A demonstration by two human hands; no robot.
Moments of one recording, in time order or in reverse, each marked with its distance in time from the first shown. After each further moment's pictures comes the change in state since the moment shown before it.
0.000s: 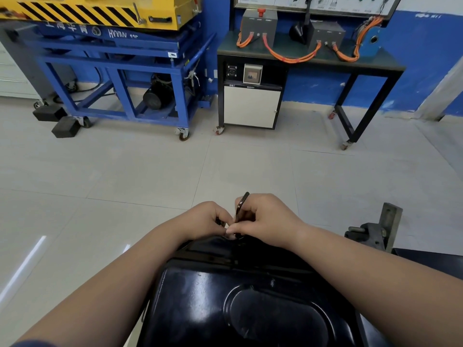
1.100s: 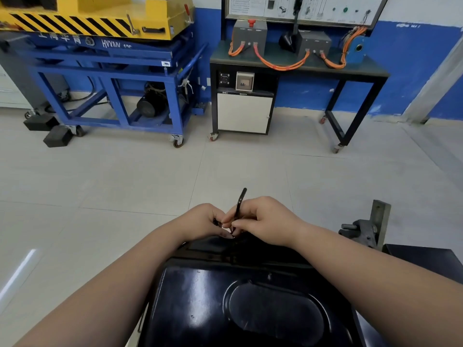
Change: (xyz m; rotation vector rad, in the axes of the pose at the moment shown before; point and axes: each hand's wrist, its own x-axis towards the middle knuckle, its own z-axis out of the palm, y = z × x) left_hand -0.003 0.003 0.002 -0.037 -0.005 -0.018; right_hand -0.008 0.005 0.001 0.153 -0.047 0.056
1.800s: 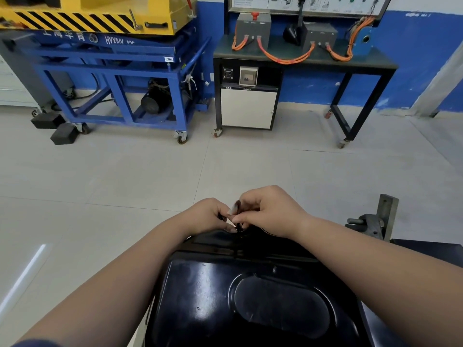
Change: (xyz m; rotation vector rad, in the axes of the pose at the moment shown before) left_hand -0.002 0.002 -0.001 0.022 0.026 -0.036; right_hand 0.003 0.000 0.000 0.003 0.072 -0.021
